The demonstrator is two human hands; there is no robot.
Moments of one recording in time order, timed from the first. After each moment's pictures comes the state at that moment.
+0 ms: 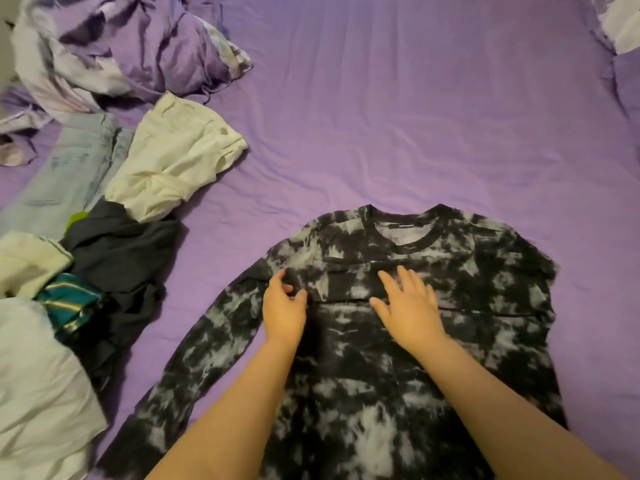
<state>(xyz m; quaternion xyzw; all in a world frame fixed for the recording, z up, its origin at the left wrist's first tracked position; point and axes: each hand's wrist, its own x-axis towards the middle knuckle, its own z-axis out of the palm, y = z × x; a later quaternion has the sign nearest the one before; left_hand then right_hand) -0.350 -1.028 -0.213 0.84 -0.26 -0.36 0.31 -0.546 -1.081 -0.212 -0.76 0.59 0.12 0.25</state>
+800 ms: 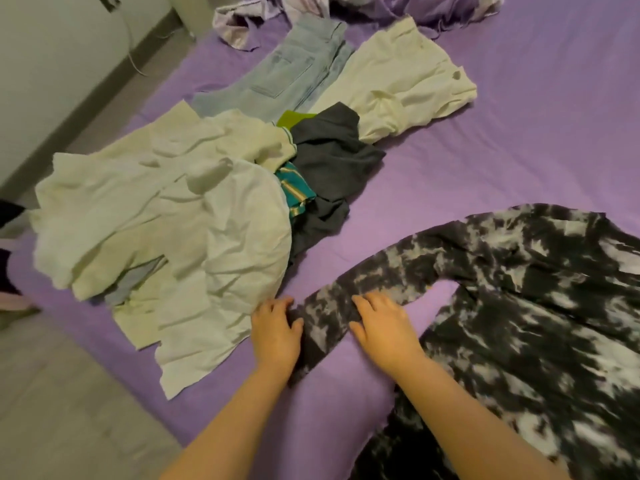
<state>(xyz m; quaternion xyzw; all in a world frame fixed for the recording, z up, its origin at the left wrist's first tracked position) -0.168 -0.766 -0.211 0.94 -0.20 -0.23 0.15 -0.297 -0.900 -0.211 -0.91 0.29 0.16 0.26</state>
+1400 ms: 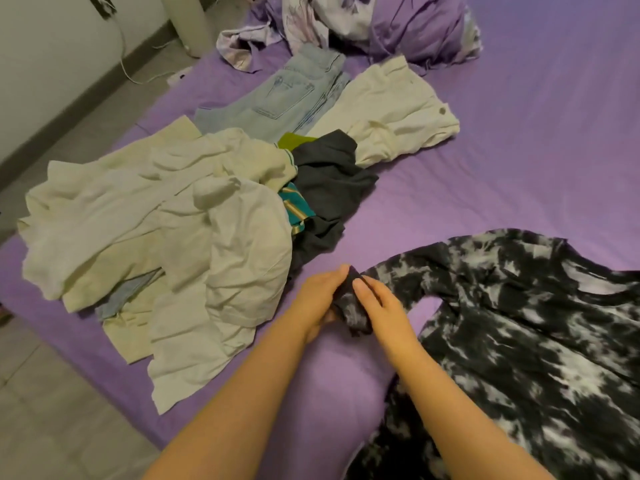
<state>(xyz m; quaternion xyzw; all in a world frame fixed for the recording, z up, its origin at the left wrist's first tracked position) -0.162 -0.859 -0.136 0.65 -0.01 -0.57 0.49 -0.279 -0.914 -0.148 -0.55 0.43 -0.11 0.71</state>
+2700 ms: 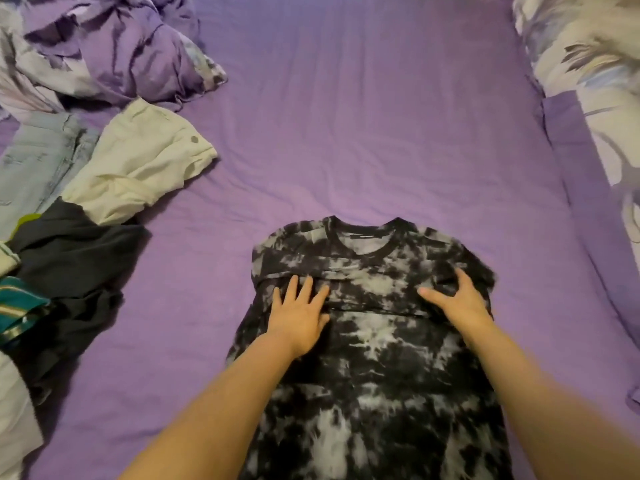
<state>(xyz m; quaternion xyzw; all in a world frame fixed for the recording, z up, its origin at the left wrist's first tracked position) -0.403 -1.044 -0.214 0.67 -0.68 -0.27 -0.13 -0.669 -1.123 -0.178 -0.44 0.76 -0.14 0.46</state>
